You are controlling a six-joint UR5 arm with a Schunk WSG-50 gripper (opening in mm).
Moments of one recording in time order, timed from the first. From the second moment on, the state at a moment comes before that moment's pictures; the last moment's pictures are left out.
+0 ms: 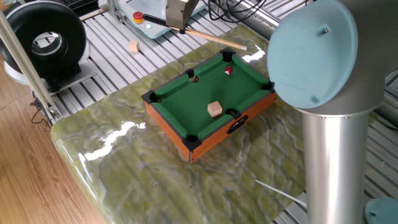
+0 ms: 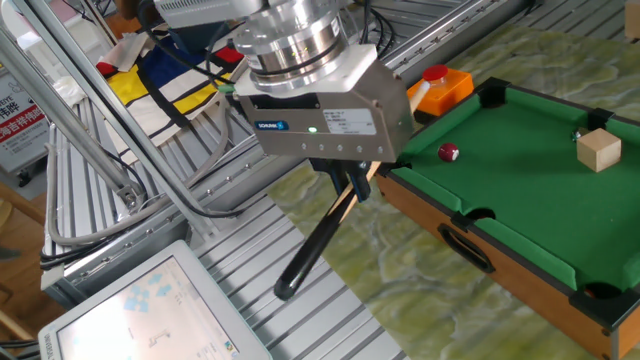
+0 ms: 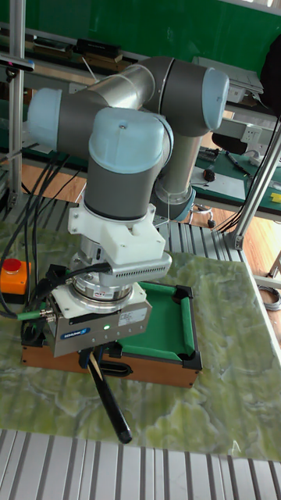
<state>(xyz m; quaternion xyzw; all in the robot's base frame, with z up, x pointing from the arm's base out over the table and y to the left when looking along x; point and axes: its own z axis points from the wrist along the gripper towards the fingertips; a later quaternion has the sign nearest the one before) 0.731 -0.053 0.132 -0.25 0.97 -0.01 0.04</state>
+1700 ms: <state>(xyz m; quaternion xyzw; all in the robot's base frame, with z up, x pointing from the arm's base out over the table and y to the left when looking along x) 0.770 -0.037 0.111 -0.26 0.96 -0.04 0.07</state>
